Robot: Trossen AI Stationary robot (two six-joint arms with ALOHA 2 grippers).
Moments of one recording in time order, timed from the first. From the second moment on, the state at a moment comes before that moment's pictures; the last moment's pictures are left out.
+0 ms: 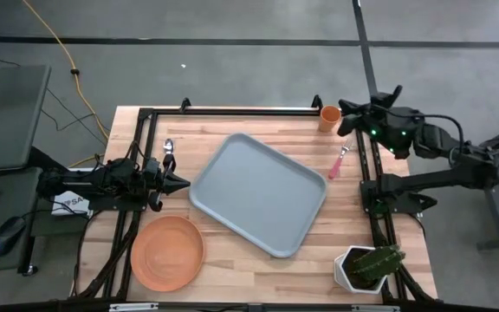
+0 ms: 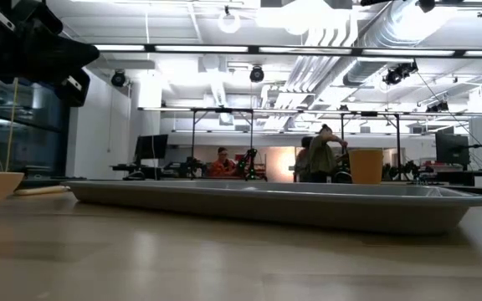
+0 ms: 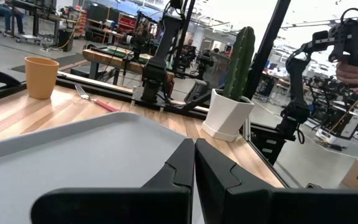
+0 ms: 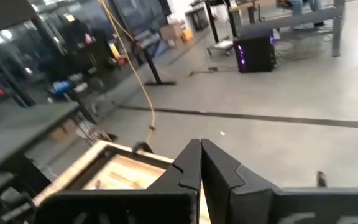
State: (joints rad) left arm 0.11 0.01 0.01 0.03 0.09 -0.28; right arm -0.14 0.80 1.11 -0.55 0.74 0.52
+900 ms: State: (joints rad) left arm 0.11 0.01 0.01 0.03 0.09 -0.28; right arm -0.14 0.87 1.18 -0.86 0.78 0.75
